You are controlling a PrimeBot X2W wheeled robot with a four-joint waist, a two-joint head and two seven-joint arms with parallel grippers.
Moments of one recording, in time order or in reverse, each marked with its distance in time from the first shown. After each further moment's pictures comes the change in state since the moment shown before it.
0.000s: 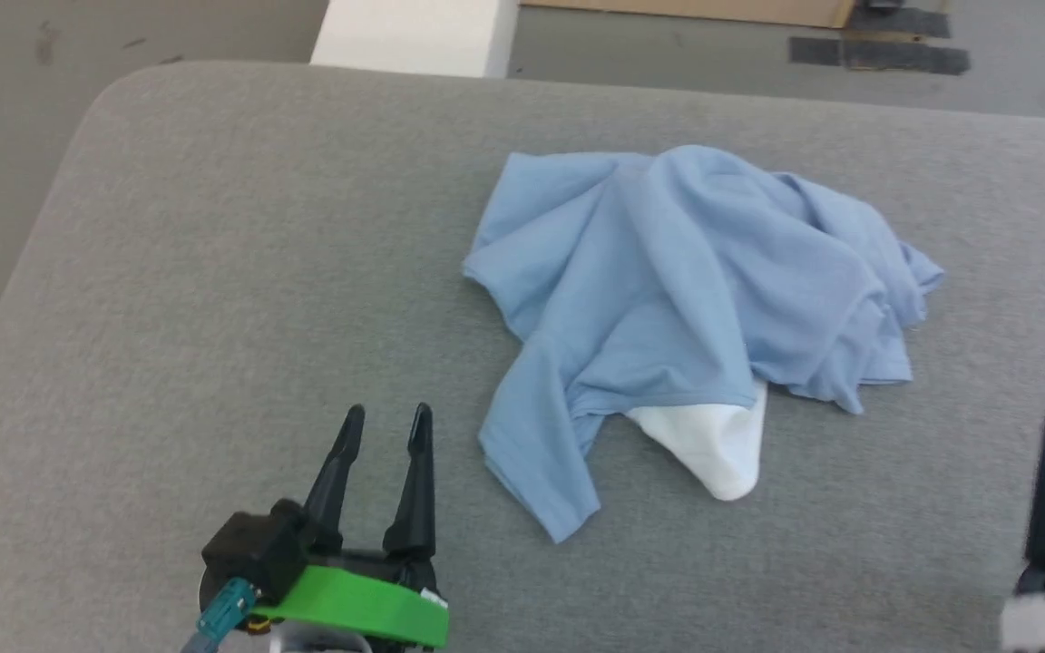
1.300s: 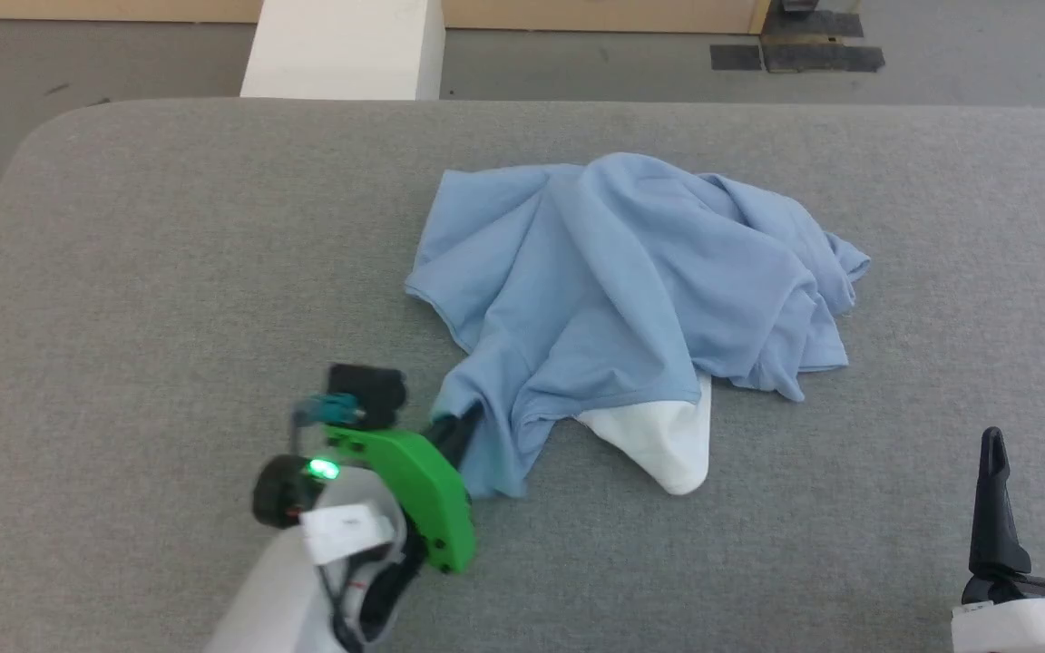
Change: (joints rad) left arm -0.281 0.058 -0.094 0.218 -0.072 -0.052 0.591; right arm -0.013 0.002 0.074 0.133 0.050 0.000 -0.073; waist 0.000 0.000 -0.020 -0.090
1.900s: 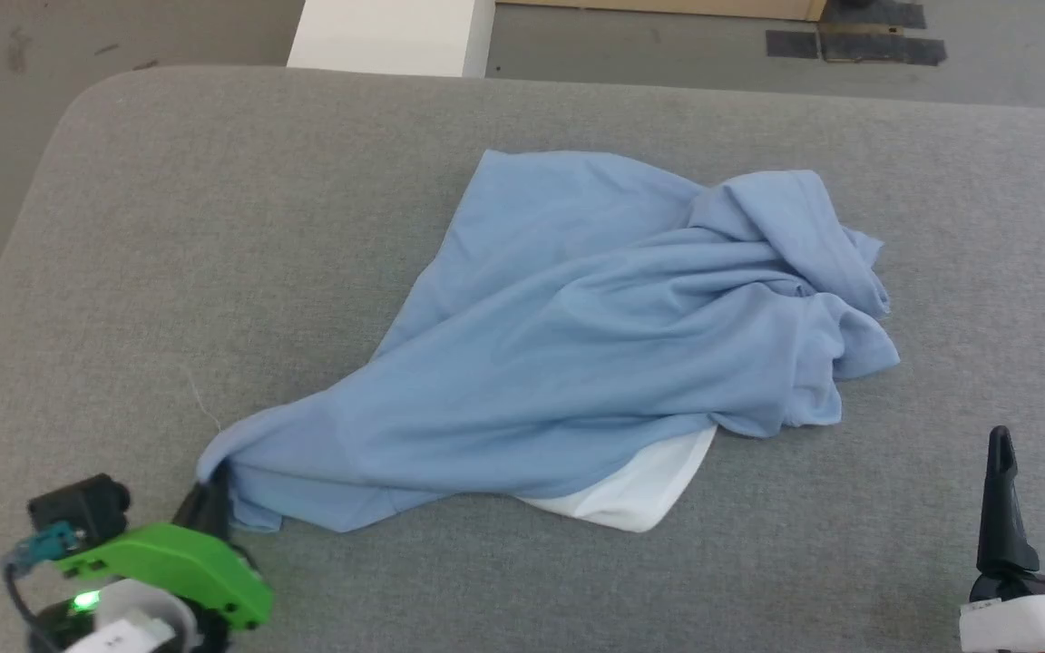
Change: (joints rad) left arm 0.280 0.124 0.342 -0.170 -0.115 0.140 -0.153; right arm 0.001 0.000 -0.015 -0.014 -0.002 0.000 0.029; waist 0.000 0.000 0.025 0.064
